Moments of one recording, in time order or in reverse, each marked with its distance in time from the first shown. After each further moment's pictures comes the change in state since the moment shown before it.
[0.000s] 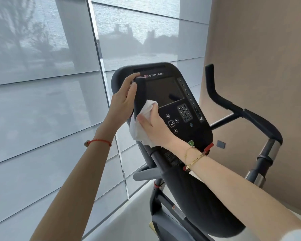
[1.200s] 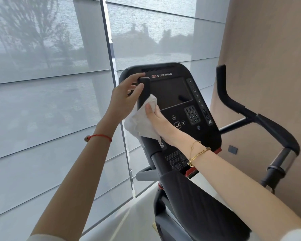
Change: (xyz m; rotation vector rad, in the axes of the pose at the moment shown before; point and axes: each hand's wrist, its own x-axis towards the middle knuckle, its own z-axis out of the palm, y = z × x) left_hand 0.009 0.005 -0.006 0.110 0.048 0.048; right_hand 0.023 0.005 -0.011 0.367 -0.233 0.126
